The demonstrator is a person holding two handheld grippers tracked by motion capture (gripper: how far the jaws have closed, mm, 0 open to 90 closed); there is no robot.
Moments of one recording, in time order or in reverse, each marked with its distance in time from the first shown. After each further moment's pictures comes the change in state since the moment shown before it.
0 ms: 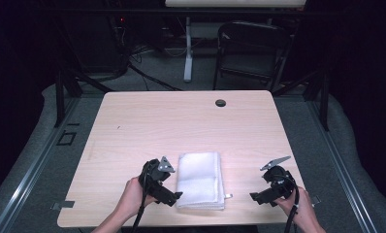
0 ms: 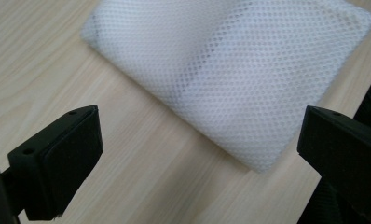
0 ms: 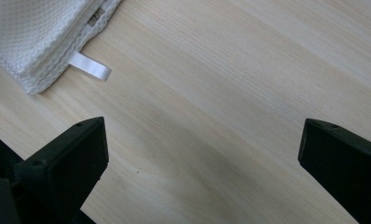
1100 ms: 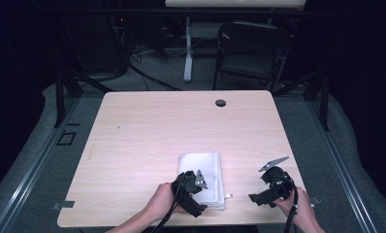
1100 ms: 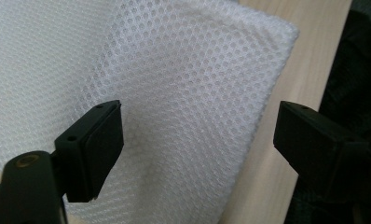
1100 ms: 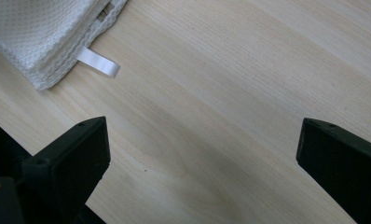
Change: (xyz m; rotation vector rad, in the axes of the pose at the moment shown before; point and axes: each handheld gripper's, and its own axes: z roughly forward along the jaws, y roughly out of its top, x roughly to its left) left arm -0.054 0.034 0.058 0.108 -0.068 0.214; right arm 0.003 0.000 0.002 0.010 0.019 -0.007
